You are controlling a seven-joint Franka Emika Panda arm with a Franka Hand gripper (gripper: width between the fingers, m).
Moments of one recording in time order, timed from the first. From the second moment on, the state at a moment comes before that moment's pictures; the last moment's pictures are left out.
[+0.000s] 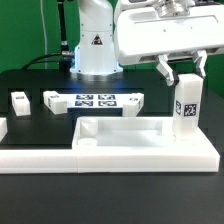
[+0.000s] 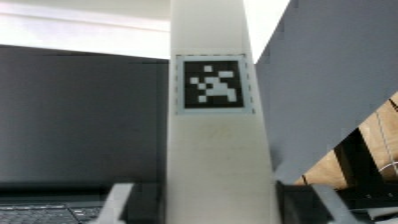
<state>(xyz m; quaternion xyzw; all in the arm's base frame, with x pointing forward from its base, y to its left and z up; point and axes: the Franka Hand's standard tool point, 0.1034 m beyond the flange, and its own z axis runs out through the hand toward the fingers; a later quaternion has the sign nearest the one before) 0.656 0.092 0.131 -0.95 -0.06 -0.31 0.05</state>
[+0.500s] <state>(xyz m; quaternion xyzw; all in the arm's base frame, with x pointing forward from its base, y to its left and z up) 0.656 0.092 0.131 -0.95 -0.06 -0.31 0.05</state>
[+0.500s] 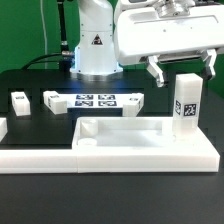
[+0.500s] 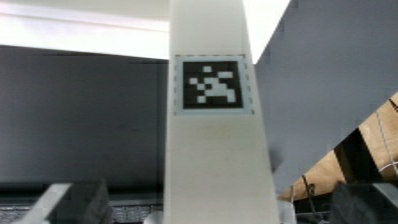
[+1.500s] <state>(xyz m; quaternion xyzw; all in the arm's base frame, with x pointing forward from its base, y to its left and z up) 0.655 0.096 0.143 -0.96 -0.08 -0.25 0.07</state>
